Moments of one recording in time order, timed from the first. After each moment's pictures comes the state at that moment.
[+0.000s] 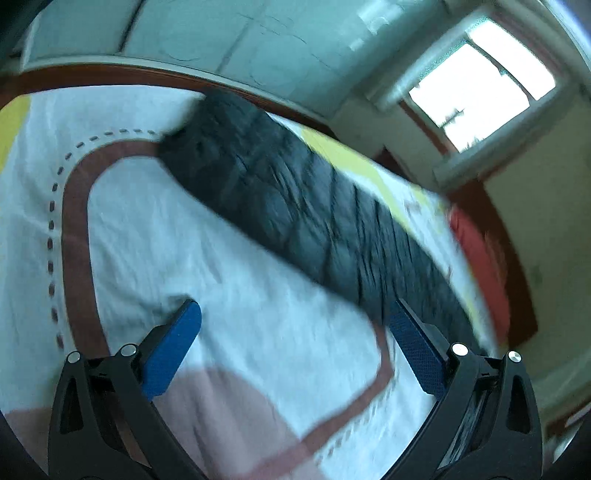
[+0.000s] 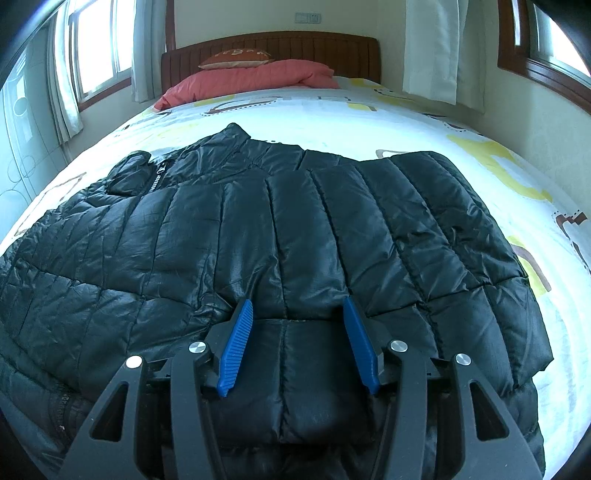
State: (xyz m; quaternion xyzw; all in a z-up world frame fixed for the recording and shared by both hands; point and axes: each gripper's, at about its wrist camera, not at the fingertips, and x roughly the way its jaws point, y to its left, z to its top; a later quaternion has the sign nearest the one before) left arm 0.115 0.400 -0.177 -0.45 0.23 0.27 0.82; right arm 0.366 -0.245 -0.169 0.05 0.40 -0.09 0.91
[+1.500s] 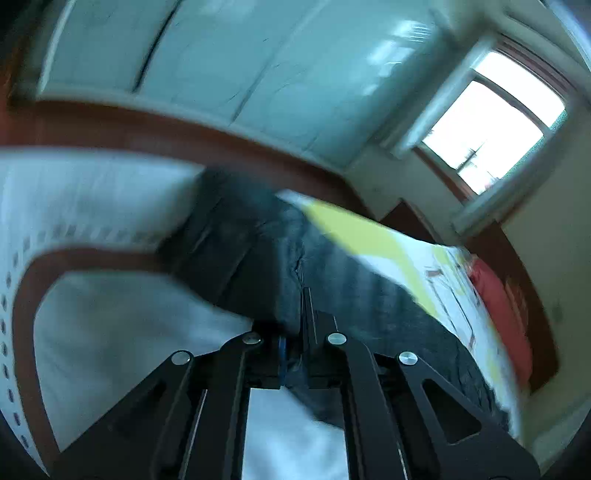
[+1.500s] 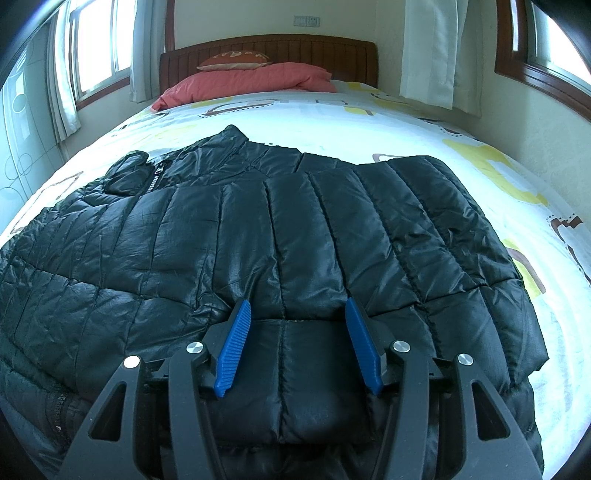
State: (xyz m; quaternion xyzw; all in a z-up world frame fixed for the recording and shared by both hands) left arm 0.166 0.437 -0.146 -0.37 0.17 0.32 0.85; right arm 0.367 -0.243 -0.168 0.04 0.40 -0.09 0.91
